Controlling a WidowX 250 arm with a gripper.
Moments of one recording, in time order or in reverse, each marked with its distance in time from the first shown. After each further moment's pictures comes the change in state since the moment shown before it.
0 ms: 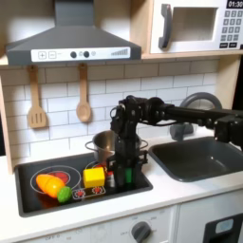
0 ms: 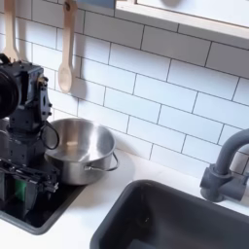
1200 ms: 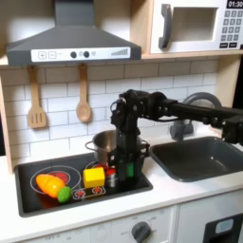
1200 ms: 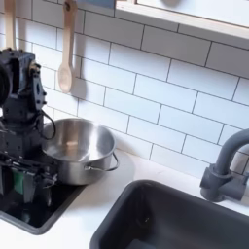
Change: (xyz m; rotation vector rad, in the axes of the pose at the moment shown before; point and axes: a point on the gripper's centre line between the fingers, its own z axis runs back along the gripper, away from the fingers) arm -0.005 -0.002 0.019 -0.039 -0.039 -0.003
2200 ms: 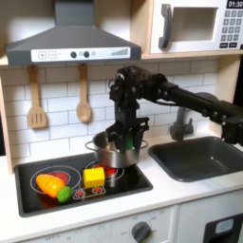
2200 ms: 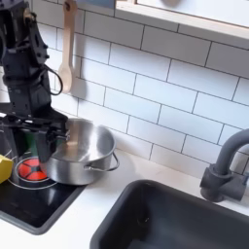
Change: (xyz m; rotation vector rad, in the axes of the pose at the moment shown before) arm 0.024 -0.010 0.051 -0.092 -0.131 0.028
